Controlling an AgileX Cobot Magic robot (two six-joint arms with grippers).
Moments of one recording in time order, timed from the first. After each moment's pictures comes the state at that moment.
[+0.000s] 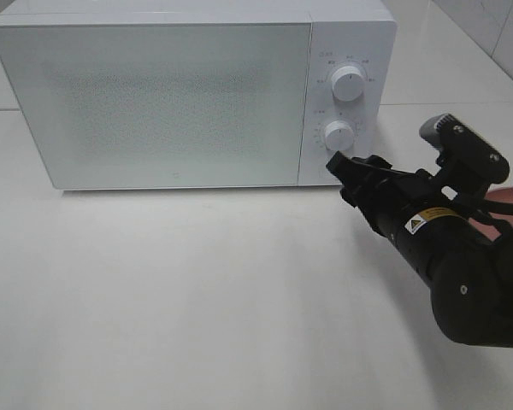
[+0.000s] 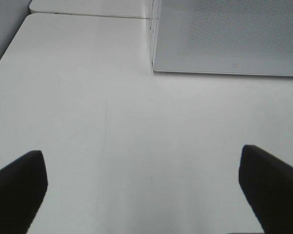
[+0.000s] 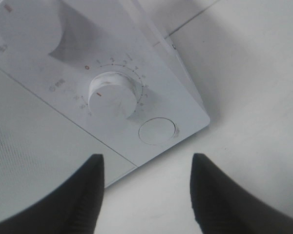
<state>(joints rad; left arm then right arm) 0.03 0.00 -0.52 -0.09 1.08 0.01 0.69 1.84 -0.45 0.70 -1.13 0.58</state>
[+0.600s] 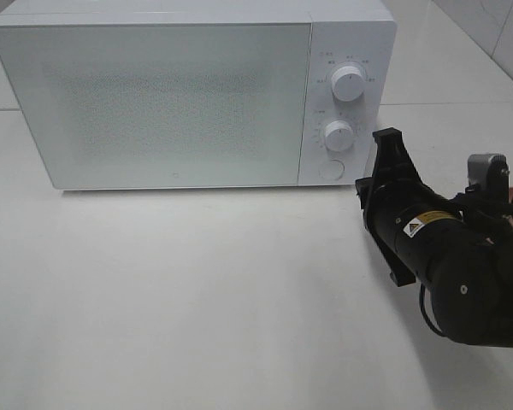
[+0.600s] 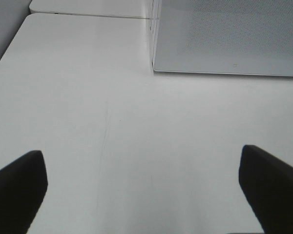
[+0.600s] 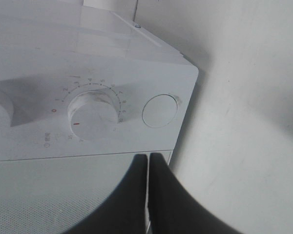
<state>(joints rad) 0.03 0.00 -0.52 -0.09 1.08 0.01 0.69 1.84 -0.45 0.70 -1.08 1.26</state>
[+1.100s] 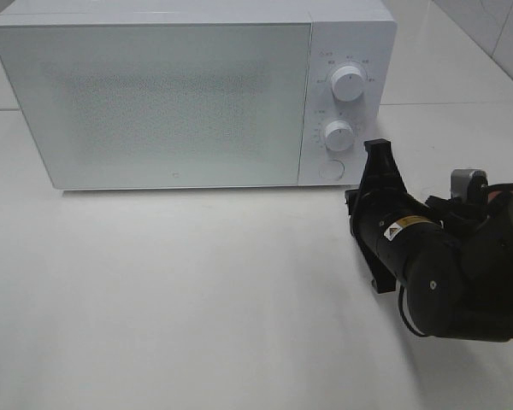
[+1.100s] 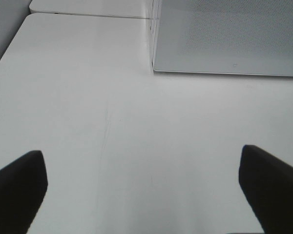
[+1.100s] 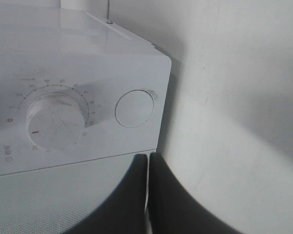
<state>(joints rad) 0.03 0.00 -0.52 -0.09 1.08 0.01 0.69 1.93 -0.51 0.71 -1.05 1.35</state>
